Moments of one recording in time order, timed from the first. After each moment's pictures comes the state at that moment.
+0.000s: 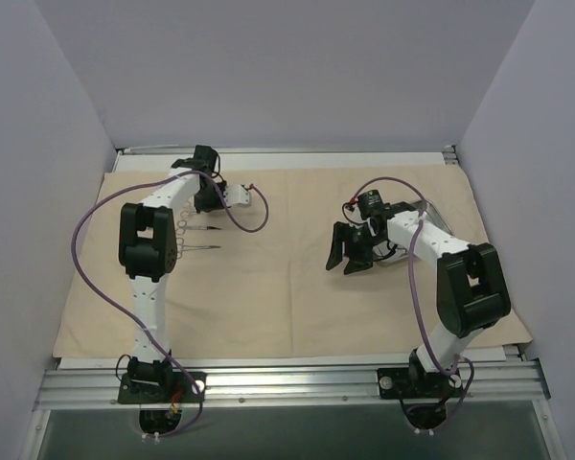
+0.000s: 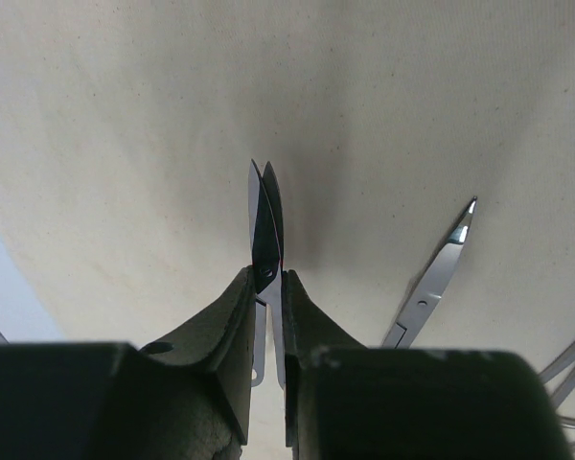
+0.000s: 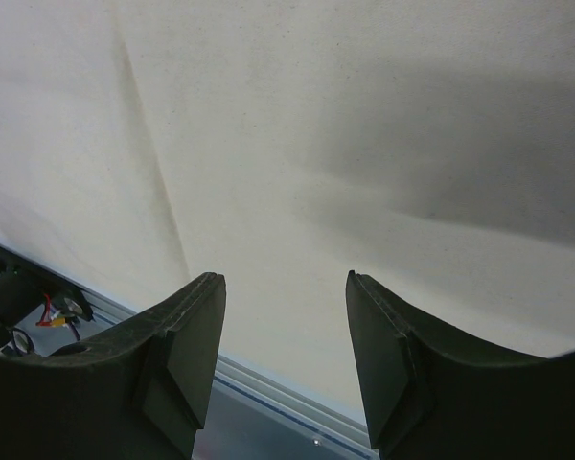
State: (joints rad) left arm -0.20 2.26 1.87 -0.84 0.08 1.32; right arm 0.32 1.66 1.07 -0.68 -0.40 0.42
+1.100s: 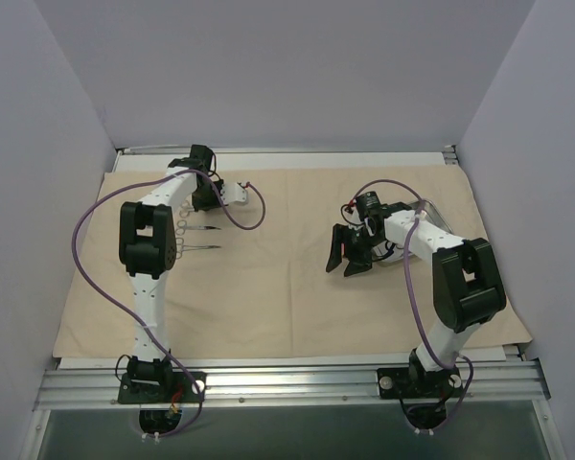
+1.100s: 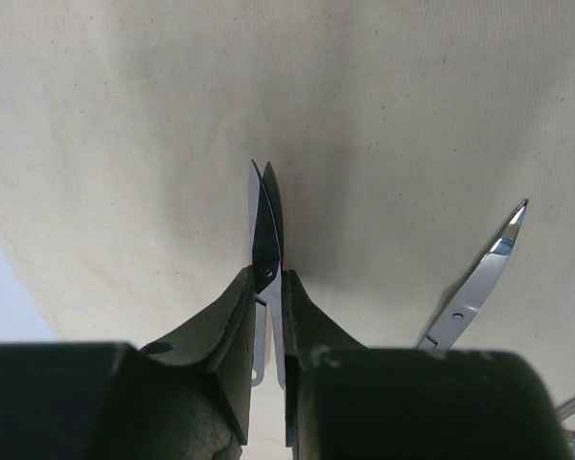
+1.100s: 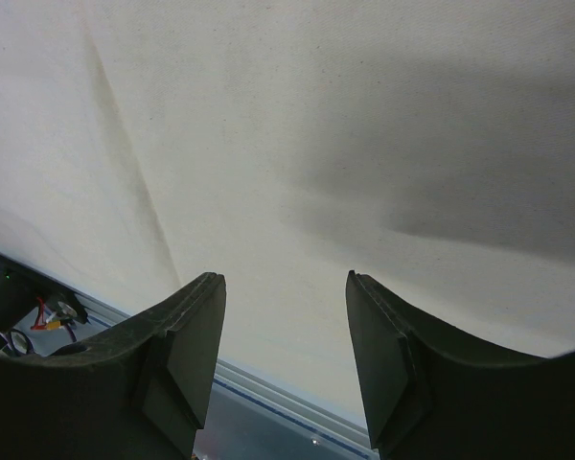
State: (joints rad) left arm -0.17 2.31 1.91 -0.84 0.11 1.33; right arm 0.32 1.70 1.07 -0.68 -0.40 0.42
